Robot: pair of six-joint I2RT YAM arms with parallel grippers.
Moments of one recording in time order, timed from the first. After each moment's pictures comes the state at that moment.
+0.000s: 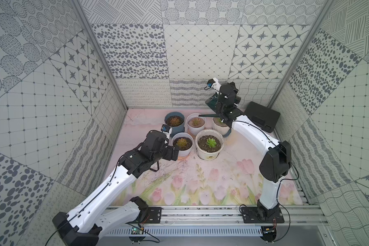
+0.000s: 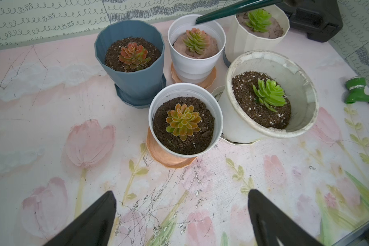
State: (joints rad) left arm -0.57 1.00 1.07 -0.77 -0.15 -0.21; right arm 0.54 1.89 1.81 0.19 1.00 -1.30
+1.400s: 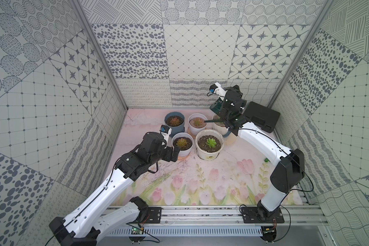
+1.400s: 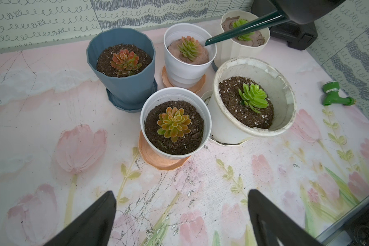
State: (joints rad) left arm -0.57 0.95 1.06 -0.76 -0.11 -0.21; right arm 0.57 1.73 1.61 0.28 1.00 -1.44
